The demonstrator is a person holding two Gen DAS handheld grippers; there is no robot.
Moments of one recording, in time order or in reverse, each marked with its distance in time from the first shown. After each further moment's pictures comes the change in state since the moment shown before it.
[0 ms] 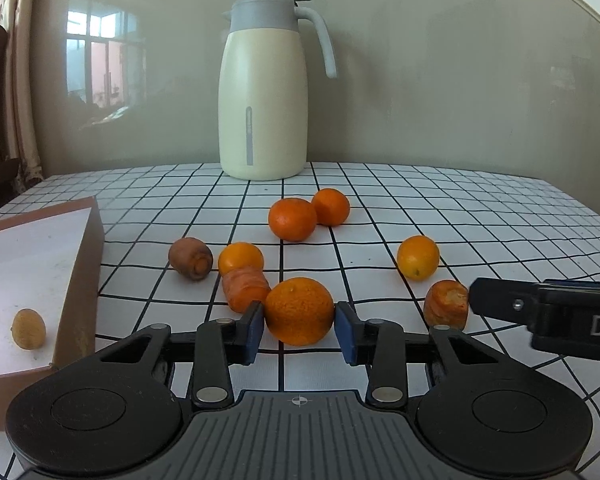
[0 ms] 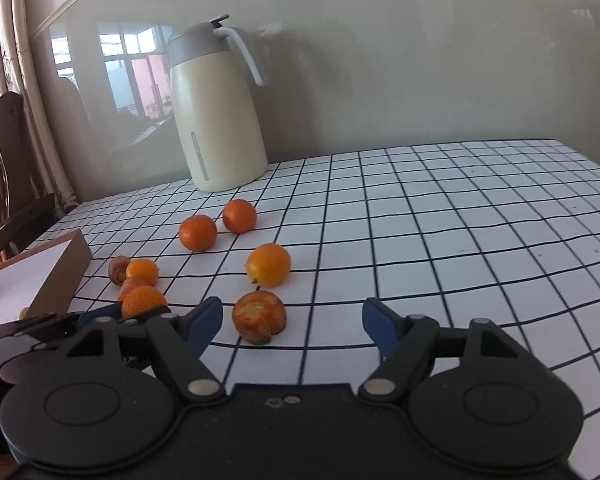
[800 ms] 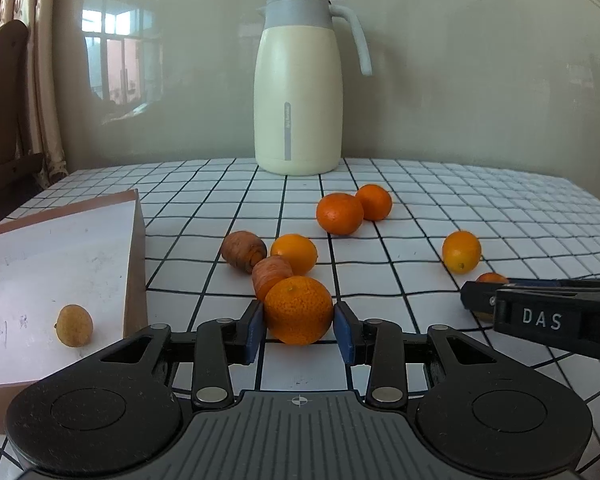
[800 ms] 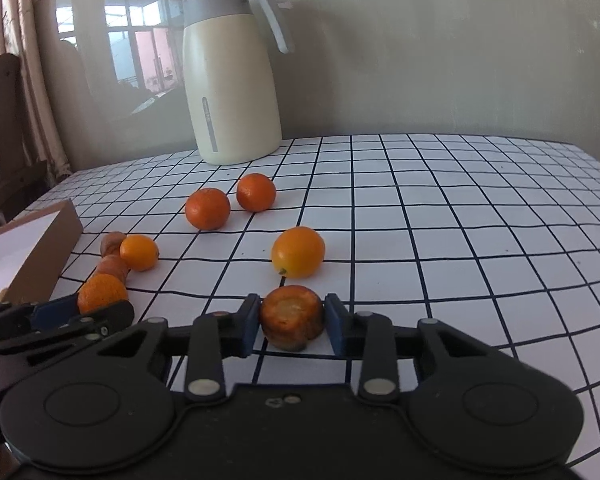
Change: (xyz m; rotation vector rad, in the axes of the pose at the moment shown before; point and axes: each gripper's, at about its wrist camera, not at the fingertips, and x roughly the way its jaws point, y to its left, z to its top) left arm -0.002 0.026 -0.002 -0.001 0.024 0.060; right arm 0.034 0.026 -0.001 -0.073 0.055 -0.036
